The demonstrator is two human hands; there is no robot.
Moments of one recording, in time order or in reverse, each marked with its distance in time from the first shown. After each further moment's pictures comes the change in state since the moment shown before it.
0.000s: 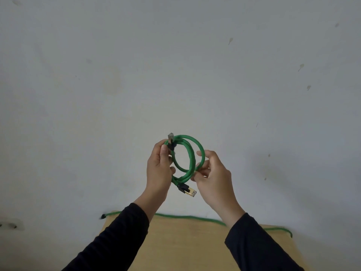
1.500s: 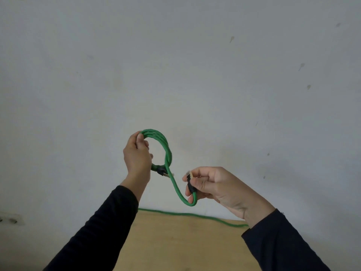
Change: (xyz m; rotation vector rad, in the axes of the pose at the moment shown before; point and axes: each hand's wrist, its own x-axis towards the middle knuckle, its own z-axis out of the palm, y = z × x) left_hand 0.038 0.005 -0.028 0.002 0.341 -0.071; right_hand -0.012 -0.019 -0.037 0.285 -0.641 0.218
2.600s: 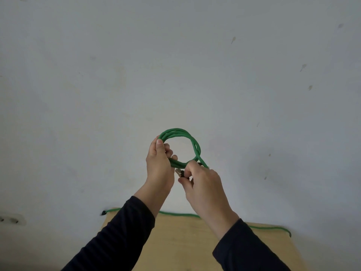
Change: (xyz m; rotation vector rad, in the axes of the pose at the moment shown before) left_hand -0.043 0.007 0.022 -0.459 -0.229 -0.207; right_hand 0.031 0.026 0.038 -0.903 0.587 -0.378
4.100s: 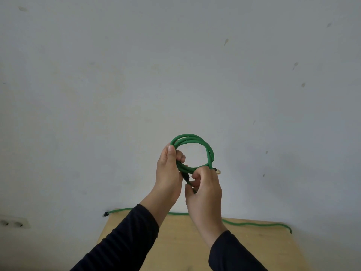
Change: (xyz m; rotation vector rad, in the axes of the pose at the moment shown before) left_hand -0.026 -0.014 0.002 0.198 -0.158 0.019; right_hand -0.026 0.011 0.027 0.195 0.319 0.196
